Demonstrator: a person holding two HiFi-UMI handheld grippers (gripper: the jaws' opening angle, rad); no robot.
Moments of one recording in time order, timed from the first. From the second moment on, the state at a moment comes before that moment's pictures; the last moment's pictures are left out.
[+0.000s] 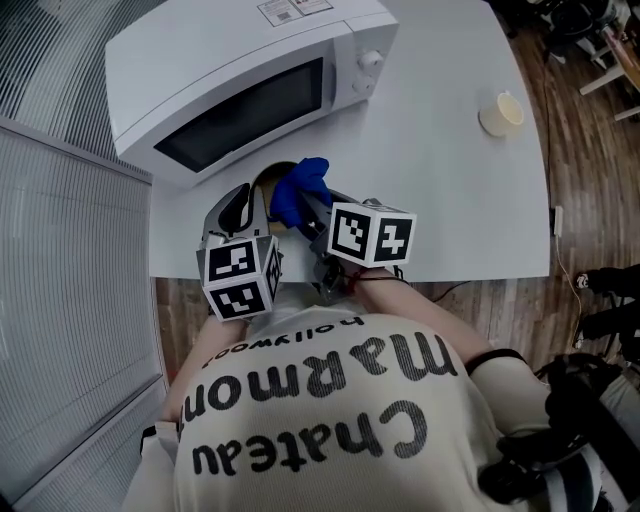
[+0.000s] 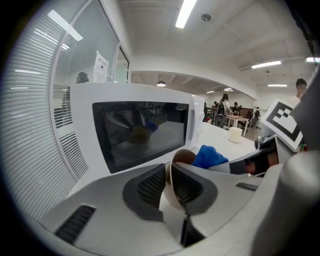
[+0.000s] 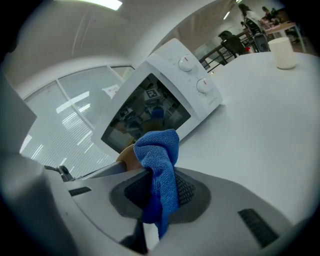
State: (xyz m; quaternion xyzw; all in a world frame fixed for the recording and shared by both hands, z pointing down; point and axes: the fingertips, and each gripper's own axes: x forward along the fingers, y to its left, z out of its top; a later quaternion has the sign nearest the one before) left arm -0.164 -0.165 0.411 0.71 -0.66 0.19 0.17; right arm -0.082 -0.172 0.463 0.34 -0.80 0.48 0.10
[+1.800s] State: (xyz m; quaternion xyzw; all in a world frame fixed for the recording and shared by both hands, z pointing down) left arm -0.138 -0.154 0.424 0.74 -0.61 0.19 0.22; right arm -0.087 -0.168 0.483 0.31 -0.85 0.32 0.27
